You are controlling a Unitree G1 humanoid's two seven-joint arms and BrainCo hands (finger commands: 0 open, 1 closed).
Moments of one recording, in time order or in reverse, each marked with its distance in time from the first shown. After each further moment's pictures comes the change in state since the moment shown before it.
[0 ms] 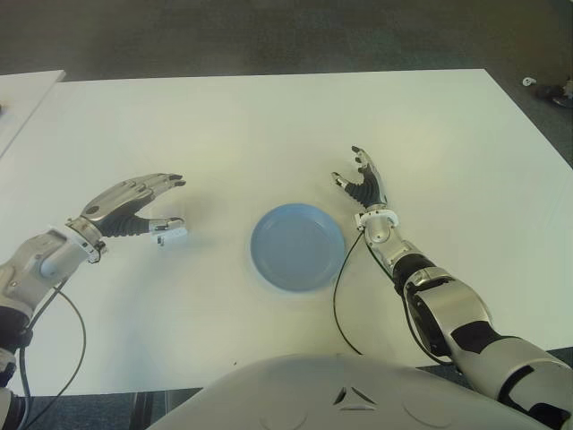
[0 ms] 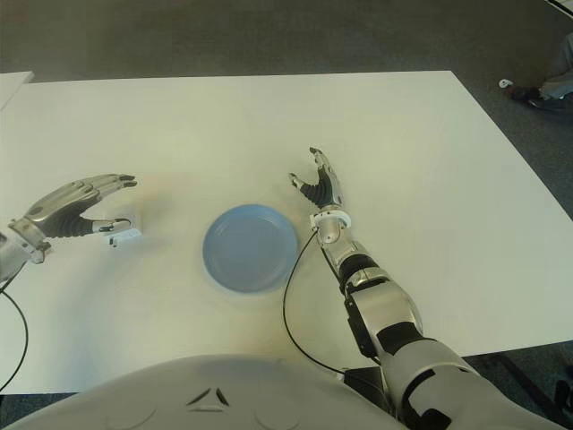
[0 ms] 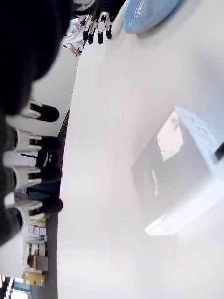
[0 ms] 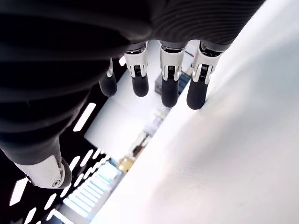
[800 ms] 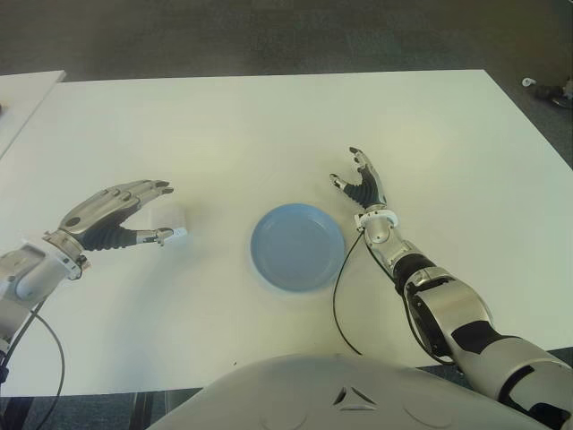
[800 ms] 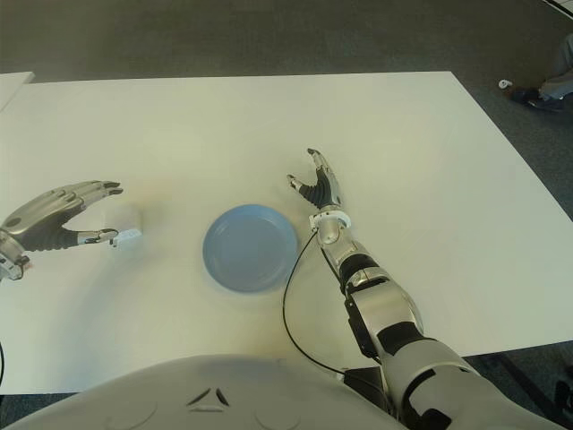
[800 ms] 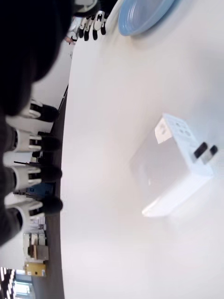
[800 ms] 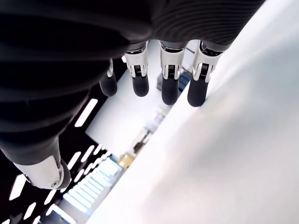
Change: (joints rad) left arm 0.214 -0.003 0.182 -0.274 0.018 0.169 -0.095; right arm -0.001 -0.006 0.017 0.002 -0.013 0.001 0.000
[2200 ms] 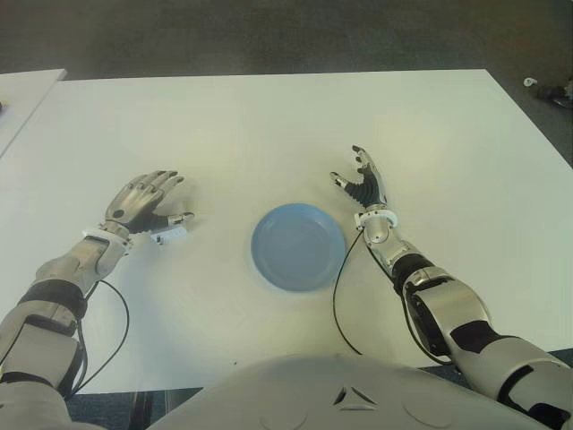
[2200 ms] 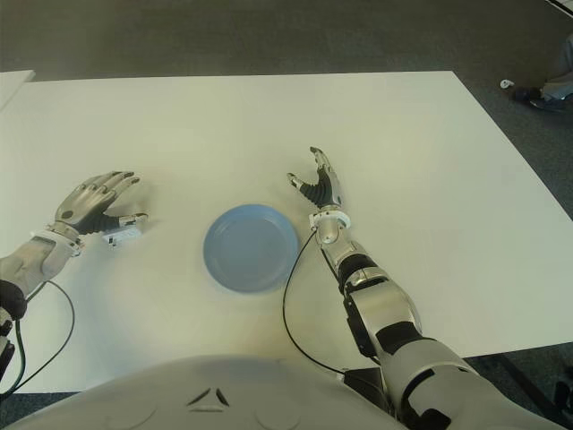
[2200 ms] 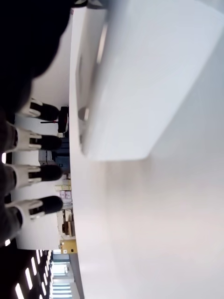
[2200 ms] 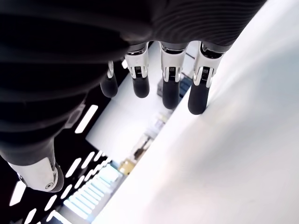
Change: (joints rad) left arm -0.575 -0.204 -0.492 0.843 0.404 0.015 0.668; right arm -0.002 0.012 -0.023 0.004 -0.004 -0.005 -0.040
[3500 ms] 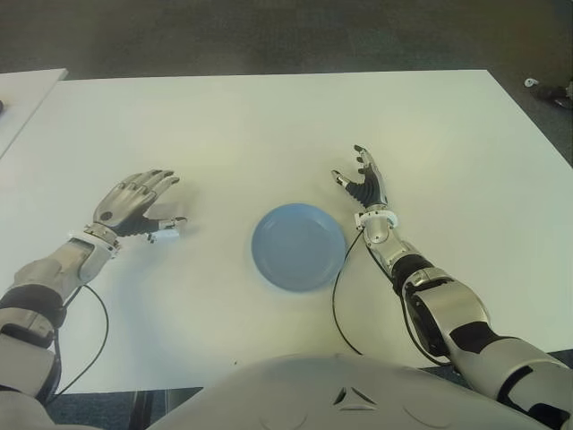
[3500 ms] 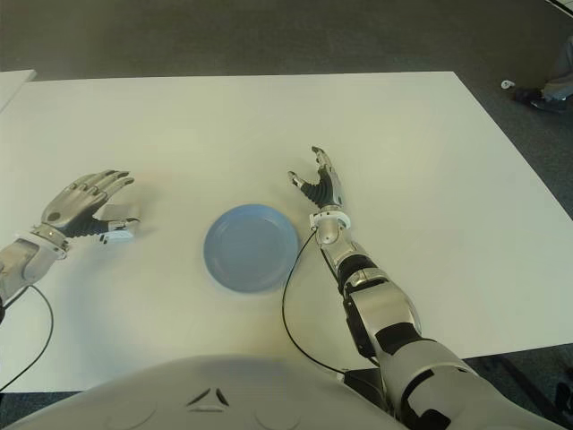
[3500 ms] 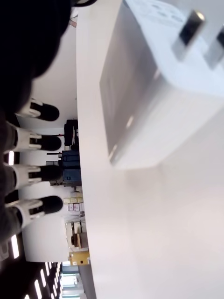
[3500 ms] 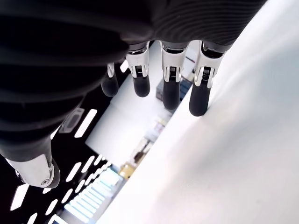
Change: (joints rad) left arm 0.081 0.115 -0.023 -0.127 -0.045 -0.063 0.028; right arm 0.005 0.003 -0.017 -0.005 -0.003 -0.004 -0.001
